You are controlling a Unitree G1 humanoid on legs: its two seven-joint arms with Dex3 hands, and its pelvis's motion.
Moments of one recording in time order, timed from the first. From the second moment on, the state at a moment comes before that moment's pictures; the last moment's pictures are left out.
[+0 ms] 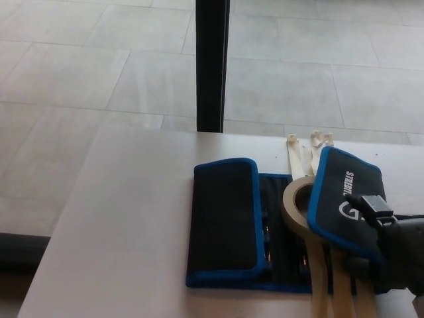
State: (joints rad) left_arm -0.08 0.68 0.49 1.29 -0.22 -0.06 -0.24; right_arm -0.32 -0.52 0.32 0.59 -0.85 -0.21 -0.64
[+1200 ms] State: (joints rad) left_arm -0.08 0.68 0.43 1.29 -0.20 -0.06 -0.24; right_arm -0.25 -0.48 0.00 0.62 -0.65 -0.22 -0.59
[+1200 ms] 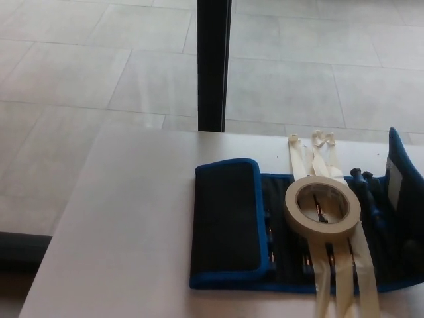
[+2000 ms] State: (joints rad) left_arm -0.08 0.68 0.43 1.29 -0.20 -0.06 -0.24; right_arm -0.26 -0.35 -0.46 0.62 -0.36 -0.15 -0.55
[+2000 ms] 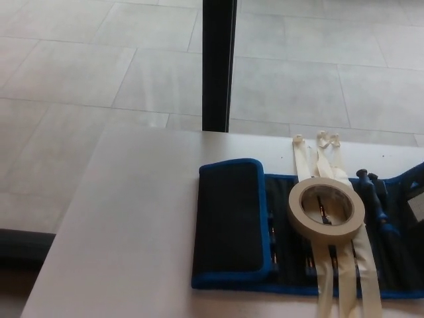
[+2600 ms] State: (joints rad) left_arm -0.07 0.68 0.43 1.29 -0.20 -0.06 -0.24; right_arm -0.30 -0.40 -0.85 0.61 -0.12 0.08 -0.51
